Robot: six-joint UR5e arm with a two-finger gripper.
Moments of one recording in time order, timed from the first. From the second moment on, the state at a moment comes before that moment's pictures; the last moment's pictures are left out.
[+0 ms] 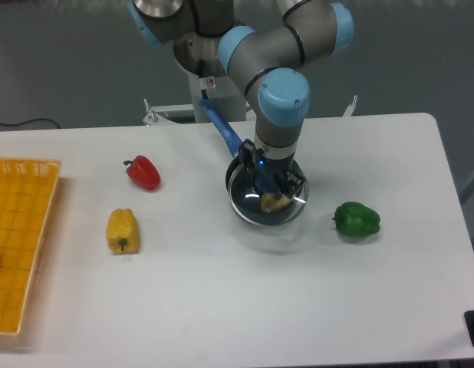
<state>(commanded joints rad) 2.56 -1.75 -1.84 -1.16 1.55 1.24</state>
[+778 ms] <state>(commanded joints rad) 2.58 -1.73 -1.87 -1.16 1.55 1.34</state>
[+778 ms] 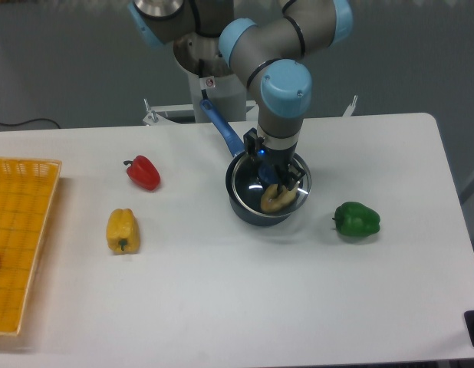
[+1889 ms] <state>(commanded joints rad) 2.57 -1.73 -1.89 -1.16 1.56 1.34</state>
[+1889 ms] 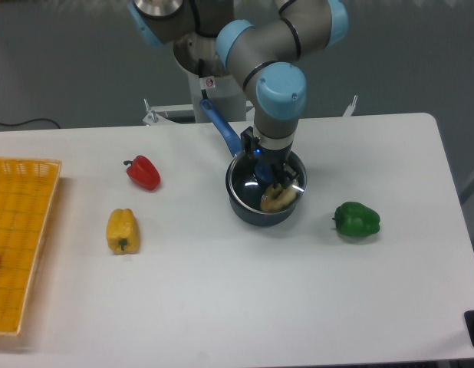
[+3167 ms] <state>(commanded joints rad) 2.57 -1.73 -1.89 -1.16 1.56 1.34</state>
